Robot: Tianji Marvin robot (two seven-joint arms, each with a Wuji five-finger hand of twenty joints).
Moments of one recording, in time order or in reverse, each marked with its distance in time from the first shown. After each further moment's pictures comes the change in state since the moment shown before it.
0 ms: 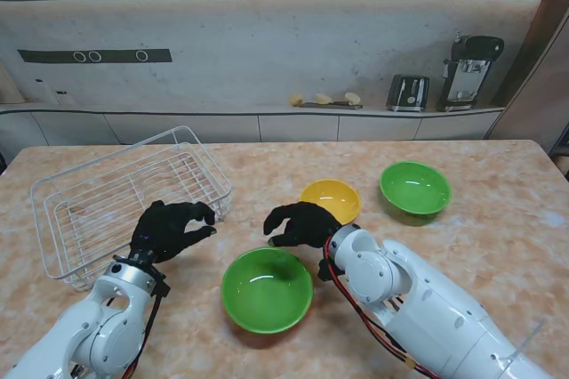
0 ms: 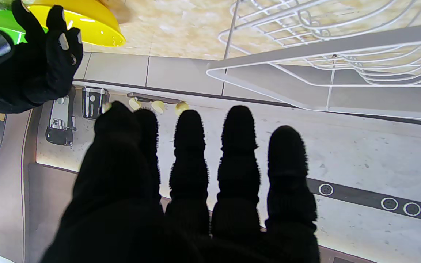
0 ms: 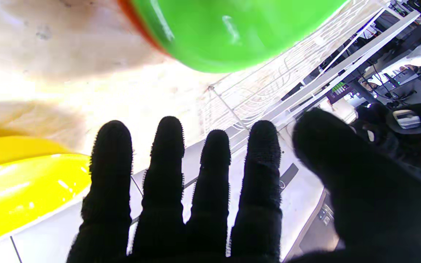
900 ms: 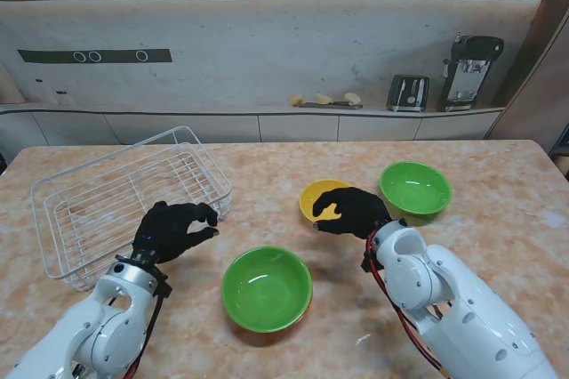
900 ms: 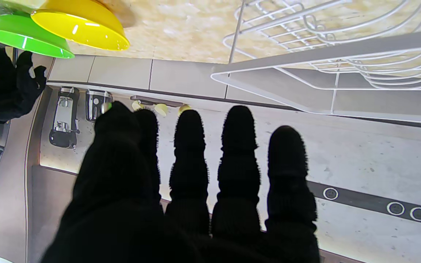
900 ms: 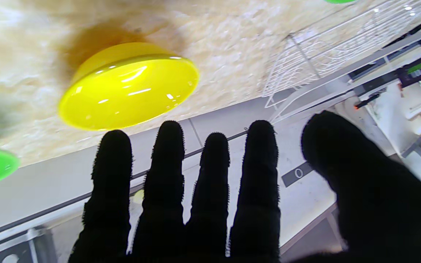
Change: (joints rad) left arm -0.005 0.001 0.008 0.000 0.000 -0.003 -0.012; right arm -0.195 0.048 0.275 -0.177 -0.260 0.061 0.006; left_hand 0.000 0.000 0.000 0.000 0.000 0.000 0.000 0.000 0.000 0.000 0.000 0.000 0.000 0.000 0.000 0.000 0.000 0.000 0.000 0.000; right_hand -0.024 0.028 -0.043 0.013 0.007 0.024 -0.034 0.026 -0.015 0.003 -0.022 -0.014 -0.031 -0.010 -0.043 -0.007 -0.112 -0.012 -0.093 0.024
